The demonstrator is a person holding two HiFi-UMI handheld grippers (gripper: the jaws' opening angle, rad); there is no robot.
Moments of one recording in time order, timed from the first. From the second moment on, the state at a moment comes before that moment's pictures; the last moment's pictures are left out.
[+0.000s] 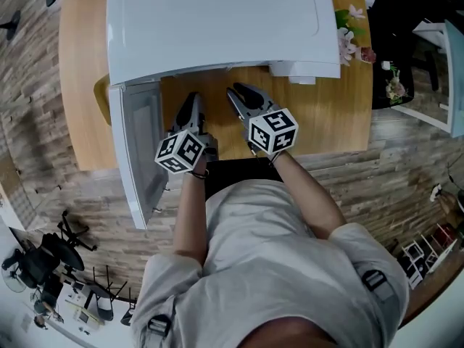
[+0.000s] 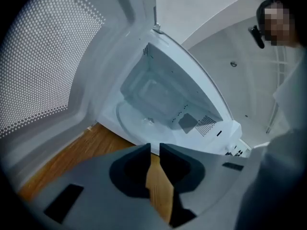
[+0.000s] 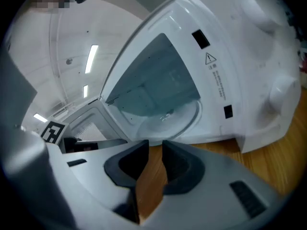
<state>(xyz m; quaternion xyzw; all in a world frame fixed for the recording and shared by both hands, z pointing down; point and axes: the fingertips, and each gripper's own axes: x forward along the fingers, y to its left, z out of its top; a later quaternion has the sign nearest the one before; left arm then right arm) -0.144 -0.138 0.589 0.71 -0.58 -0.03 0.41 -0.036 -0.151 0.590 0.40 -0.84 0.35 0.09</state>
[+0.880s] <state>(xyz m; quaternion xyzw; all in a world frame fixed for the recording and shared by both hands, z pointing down) -0.159 -0.169 0.618 0.65 -0.55 -0.16 0.50 -0.042 -0.186 0.627 0.43 -0.74 0.52 -0.04</state>
